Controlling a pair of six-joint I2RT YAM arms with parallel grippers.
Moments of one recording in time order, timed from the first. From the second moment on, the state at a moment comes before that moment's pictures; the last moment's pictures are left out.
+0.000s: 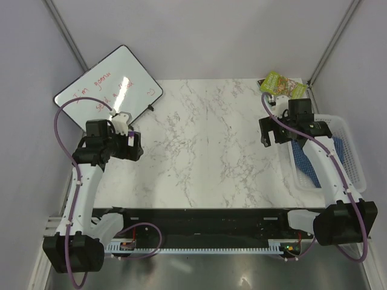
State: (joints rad) left arm 0.05 0.97 0.93 -0.75 0.30 0.21; right arm 0.06 1.23 1.16 -0.79 -0.16 -0.20
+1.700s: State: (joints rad) left arm 0.05 1.04 1.08 -0.80 0.51 0.21; right arm -0.41 1.52 2.26 -1.05 -0.47 -0.38
